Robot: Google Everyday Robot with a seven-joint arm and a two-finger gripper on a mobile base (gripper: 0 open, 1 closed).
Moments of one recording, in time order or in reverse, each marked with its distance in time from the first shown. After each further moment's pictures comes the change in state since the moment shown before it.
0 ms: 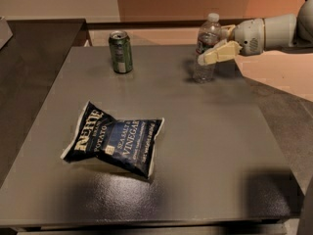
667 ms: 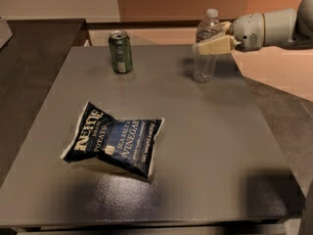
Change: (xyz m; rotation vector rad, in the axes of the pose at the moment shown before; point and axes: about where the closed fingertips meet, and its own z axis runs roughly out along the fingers) arm -0.023 0.017 0.003 -0.052 -0.041 -0.010
